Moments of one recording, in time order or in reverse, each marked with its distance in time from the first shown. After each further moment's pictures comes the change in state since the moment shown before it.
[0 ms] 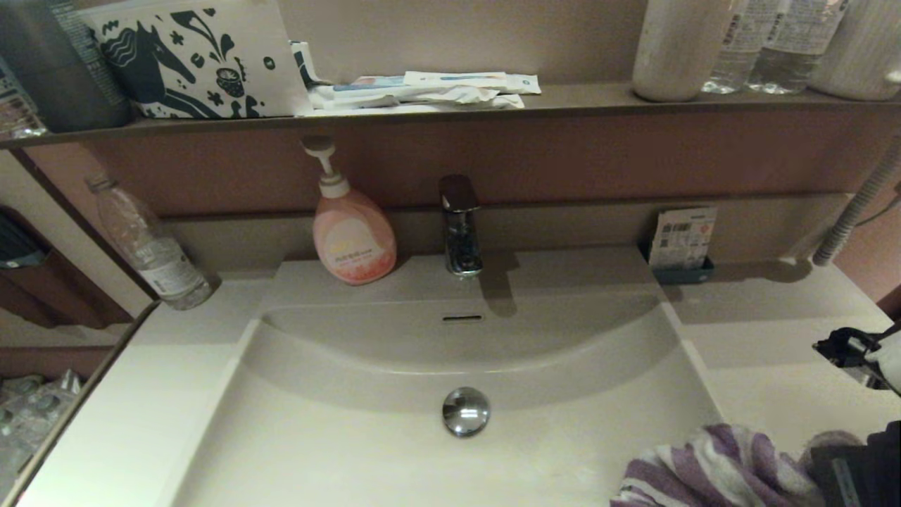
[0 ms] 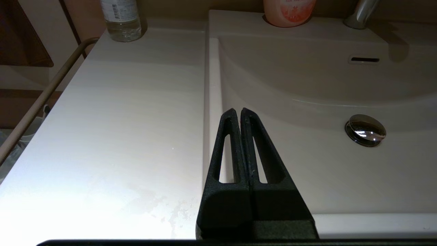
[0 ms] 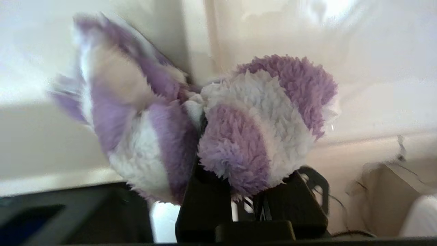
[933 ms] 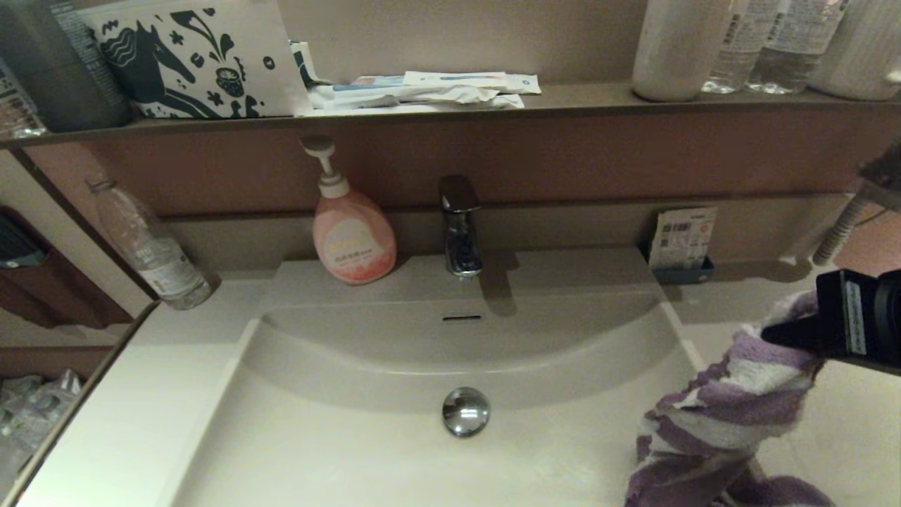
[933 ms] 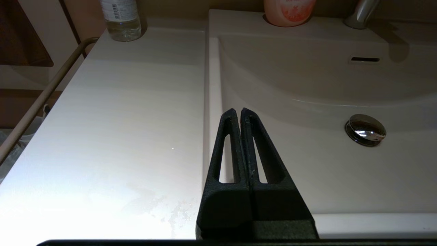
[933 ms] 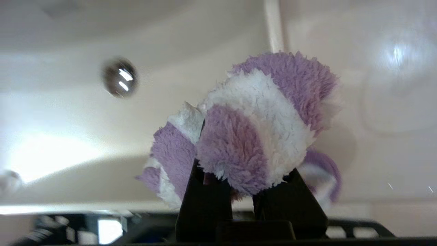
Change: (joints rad) left arm 0.000 0.000 0.000 0.000 0.000 -0.001; right arm -0.018 0.051 -0.433 0.025 0.066 0.037
